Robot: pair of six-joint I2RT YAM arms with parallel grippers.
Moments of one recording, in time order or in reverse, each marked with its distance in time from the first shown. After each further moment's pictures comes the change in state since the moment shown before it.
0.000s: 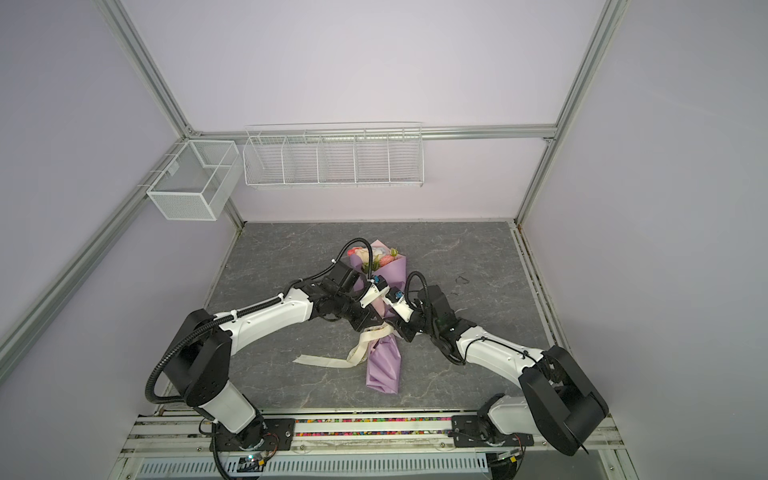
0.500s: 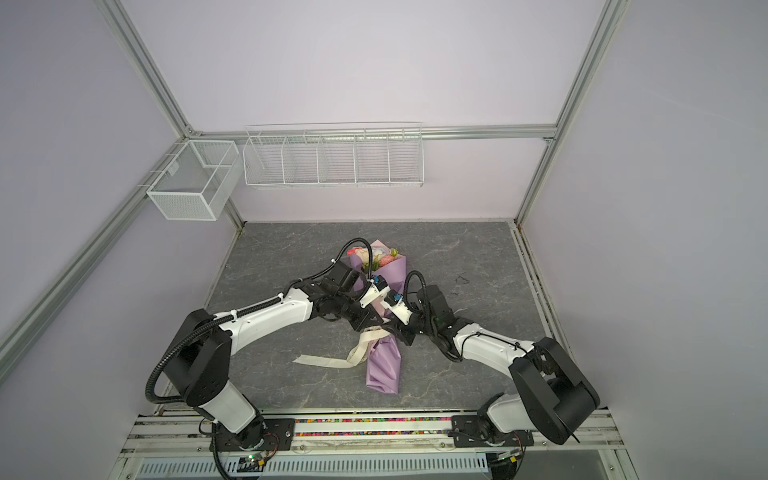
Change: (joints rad) left arm 0.000 0.000 0.000 -0.002 0.003 0.013; right arm -0.017 0.066 0.012 -0.006 -0.145 0.002
